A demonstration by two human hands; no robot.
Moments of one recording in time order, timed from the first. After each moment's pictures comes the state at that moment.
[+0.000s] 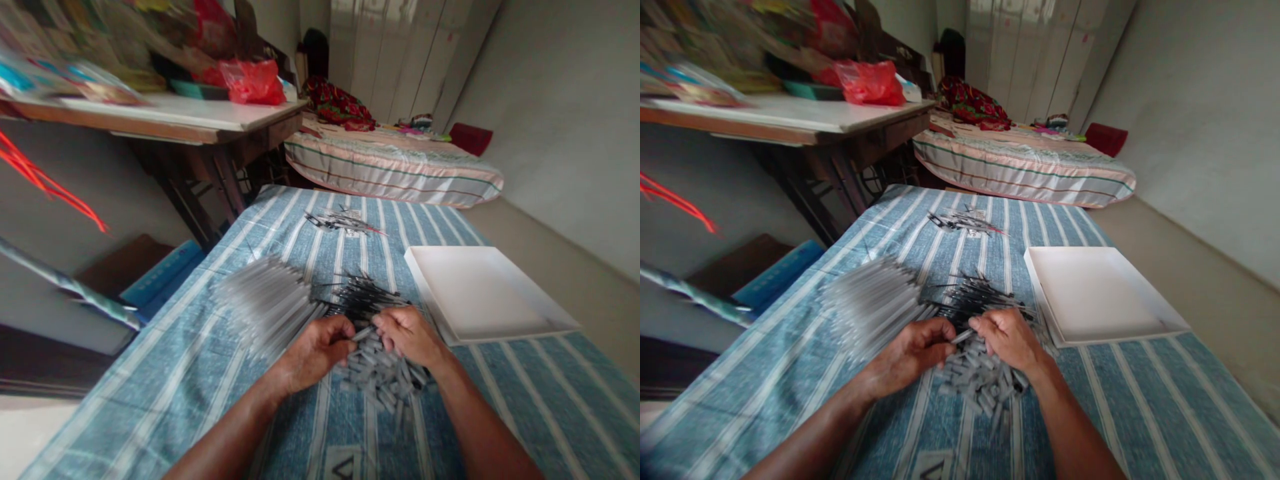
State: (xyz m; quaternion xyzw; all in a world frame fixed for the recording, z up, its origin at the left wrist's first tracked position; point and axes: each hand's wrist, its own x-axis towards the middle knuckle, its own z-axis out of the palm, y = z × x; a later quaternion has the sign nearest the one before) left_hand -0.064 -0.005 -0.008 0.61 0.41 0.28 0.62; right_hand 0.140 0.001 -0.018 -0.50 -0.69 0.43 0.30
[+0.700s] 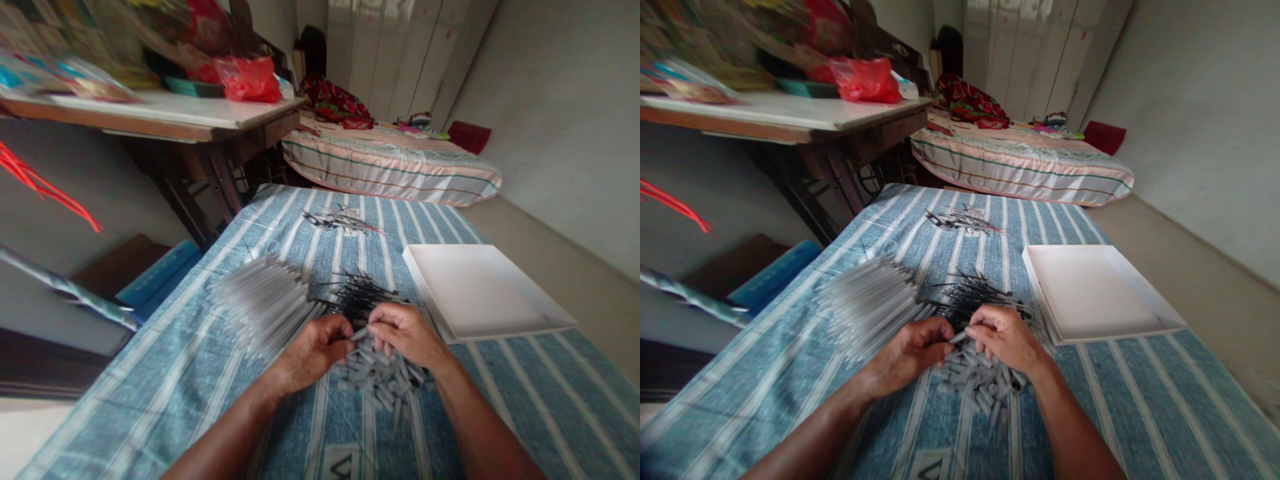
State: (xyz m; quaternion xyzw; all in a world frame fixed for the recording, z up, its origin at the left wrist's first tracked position) left_hand -0.062 -0.004 -0.010 0.62 0.41 0.27 0.61; right_hand 0.139 0.000 -0.018 -0.47 -0.67 0.48 0.31
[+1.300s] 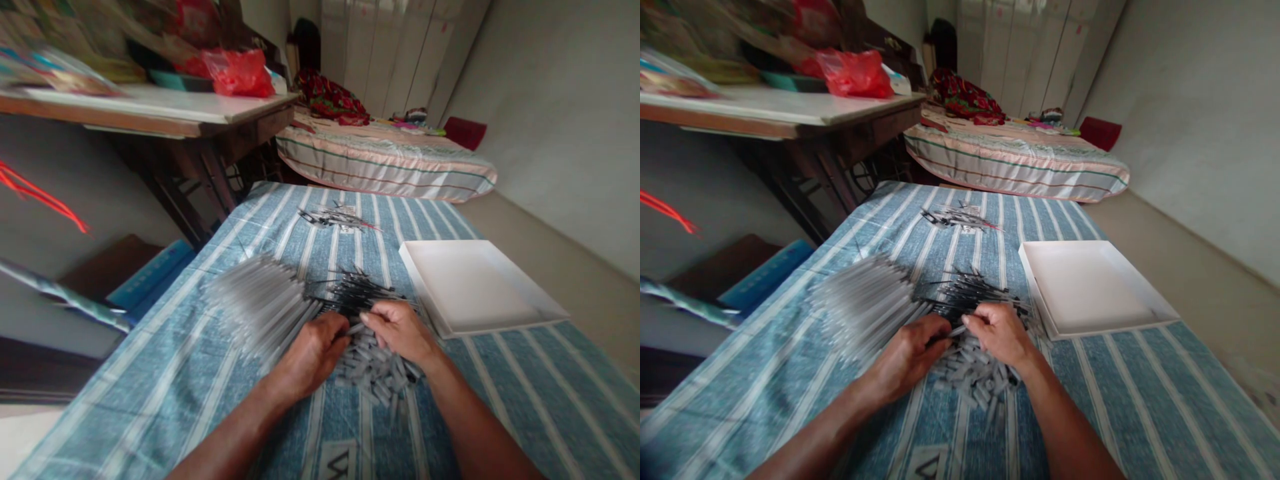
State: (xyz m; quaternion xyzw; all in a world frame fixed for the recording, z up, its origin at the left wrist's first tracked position) left_hand -0.061 -0.006 -0.018 0.81 0.42 0.24 0.32; right_hand 0.131 0.000 -0.018 -0.55 -0.68 0.40 0.29
